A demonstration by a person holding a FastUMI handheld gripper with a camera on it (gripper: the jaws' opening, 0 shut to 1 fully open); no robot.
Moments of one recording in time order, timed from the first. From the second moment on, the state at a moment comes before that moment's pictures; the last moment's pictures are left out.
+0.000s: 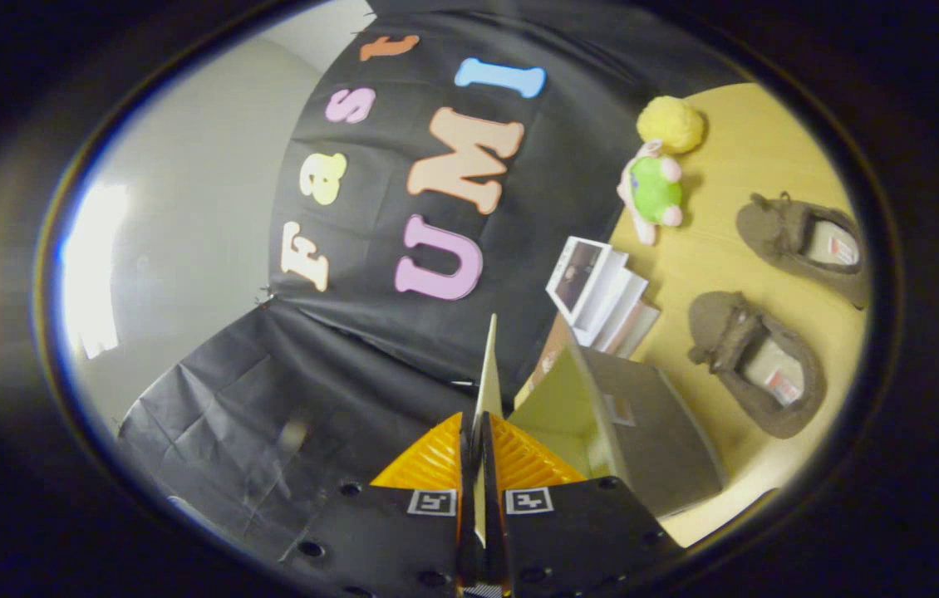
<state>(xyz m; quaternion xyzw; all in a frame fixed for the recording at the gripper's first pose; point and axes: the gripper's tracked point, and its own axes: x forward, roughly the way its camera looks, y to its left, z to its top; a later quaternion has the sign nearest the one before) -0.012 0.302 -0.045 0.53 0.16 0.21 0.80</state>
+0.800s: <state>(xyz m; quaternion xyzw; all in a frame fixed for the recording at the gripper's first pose) -0.058 0.550 -0.011 0.41 0.20 0.34 0.82</state>
